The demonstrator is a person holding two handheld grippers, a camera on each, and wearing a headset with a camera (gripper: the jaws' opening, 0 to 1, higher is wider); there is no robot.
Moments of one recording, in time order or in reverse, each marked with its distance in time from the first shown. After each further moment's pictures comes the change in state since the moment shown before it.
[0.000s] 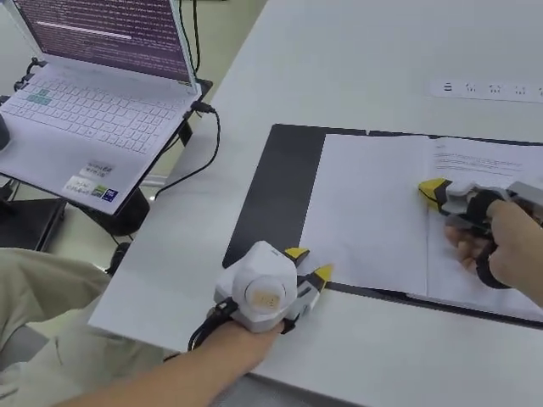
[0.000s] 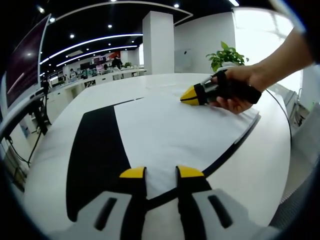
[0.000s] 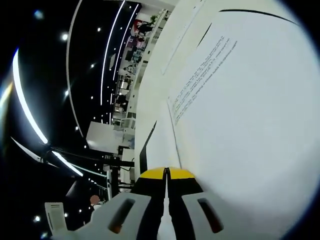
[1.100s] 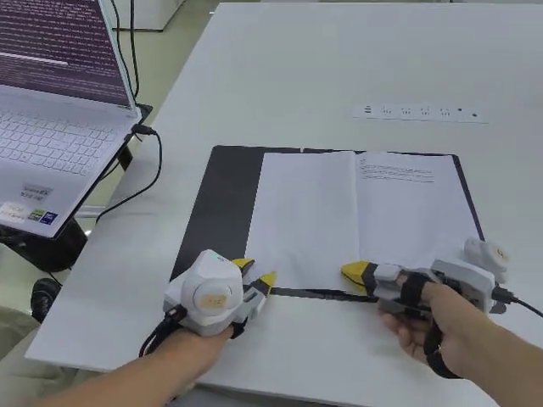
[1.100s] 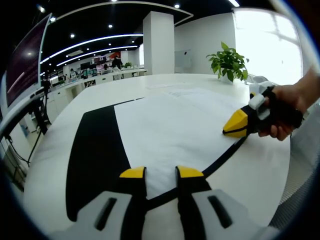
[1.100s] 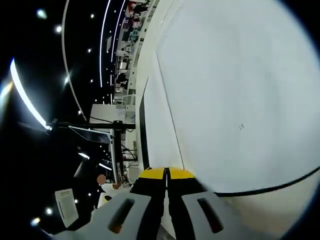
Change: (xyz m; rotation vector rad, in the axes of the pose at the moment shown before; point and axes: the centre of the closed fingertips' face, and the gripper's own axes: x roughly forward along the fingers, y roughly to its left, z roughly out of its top) left arm -0.002 -0.002 0.001 -0.004 -0.001 -0.001; right arm -0.087 -0.016 -0.130 0.049 0.224 0.022
